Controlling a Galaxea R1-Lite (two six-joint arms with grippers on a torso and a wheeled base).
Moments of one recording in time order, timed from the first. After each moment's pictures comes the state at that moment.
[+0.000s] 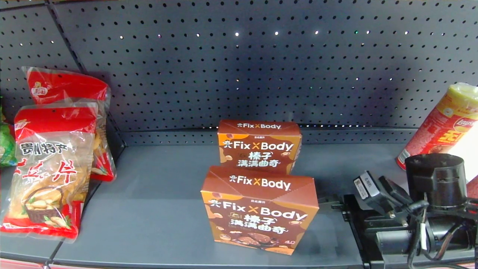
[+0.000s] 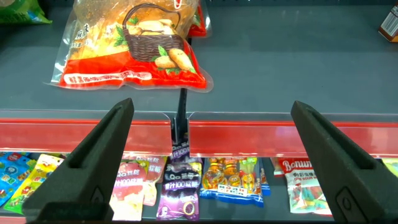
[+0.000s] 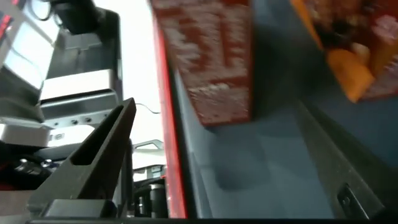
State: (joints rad) left arm 0.00 0.00 0.00 0.00 0.01 0.00; right arm 0.50 1.54 -0.44 -0.59 0.80 -0.39
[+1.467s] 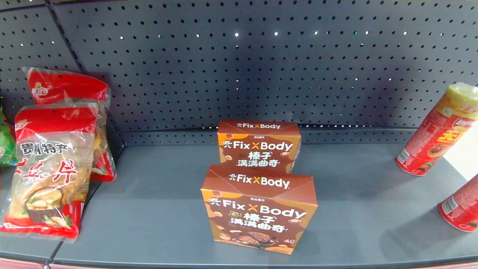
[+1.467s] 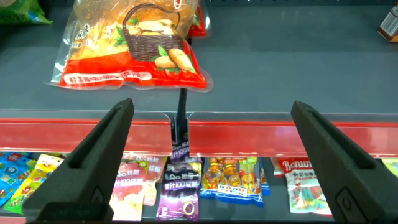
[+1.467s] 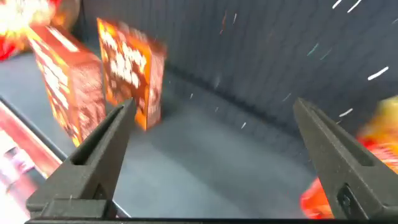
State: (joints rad) left arm 0.00 0.00 0.00 0.00 0.01 0.00; right arm -0.08 0.57 -0.36 -0.48 0.66 -0.18
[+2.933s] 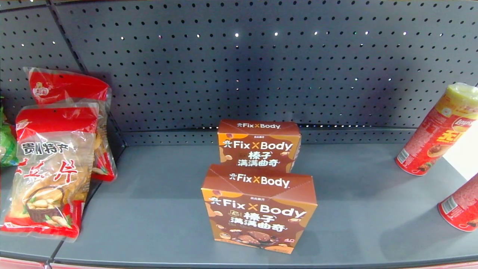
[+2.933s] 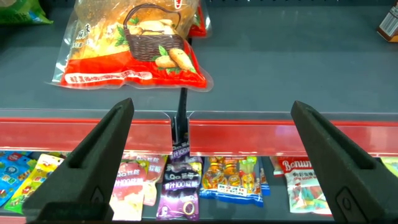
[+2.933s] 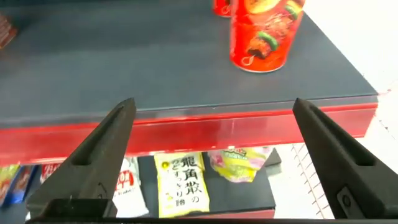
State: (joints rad) left arm 0.00 0.00 0.00 0.00 0.01 0.00; right arm -0.01 0.01 0.00 -0.01 -0.08 0.02
